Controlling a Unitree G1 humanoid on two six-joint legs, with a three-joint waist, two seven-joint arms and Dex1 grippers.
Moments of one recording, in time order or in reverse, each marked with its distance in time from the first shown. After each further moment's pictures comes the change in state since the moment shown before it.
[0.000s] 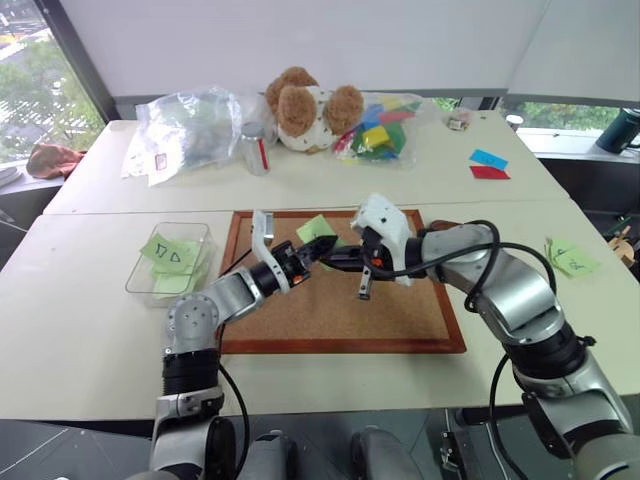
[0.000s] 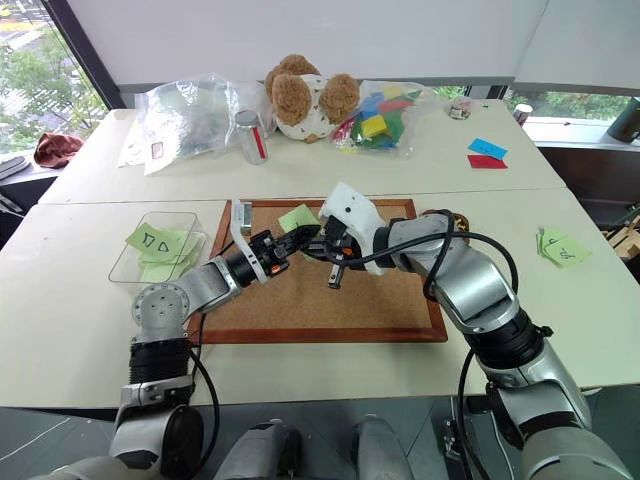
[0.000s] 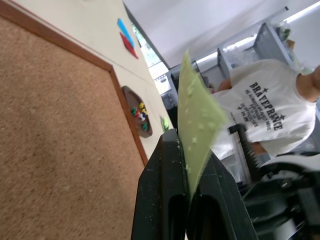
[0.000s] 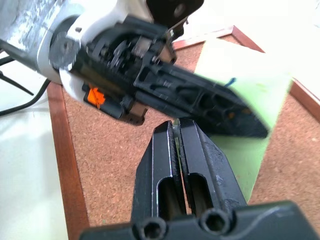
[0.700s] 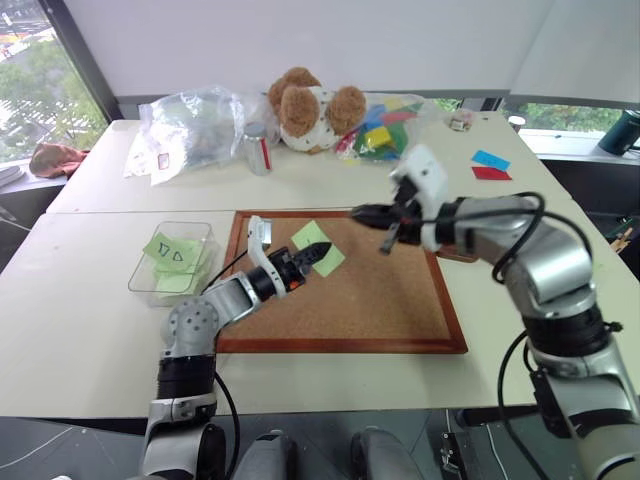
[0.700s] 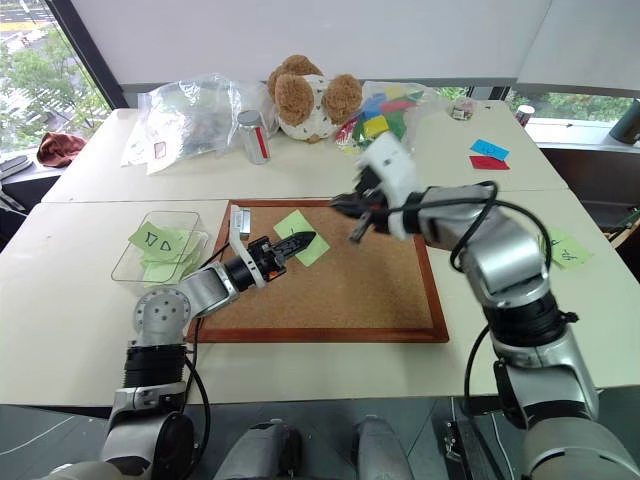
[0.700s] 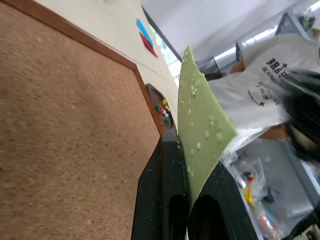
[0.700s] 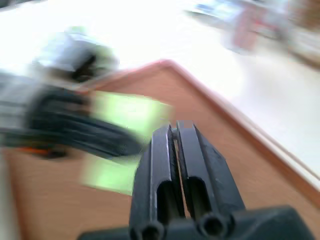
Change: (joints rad) left arm 0.033 0.051 -0.043 0.004 0.069 -0.083 -0.041; right arm -0.070 -0.064 -0.205 0.208 0.017 0.035 -0.120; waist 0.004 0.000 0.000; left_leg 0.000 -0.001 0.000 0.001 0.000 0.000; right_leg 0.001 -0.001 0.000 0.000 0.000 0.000
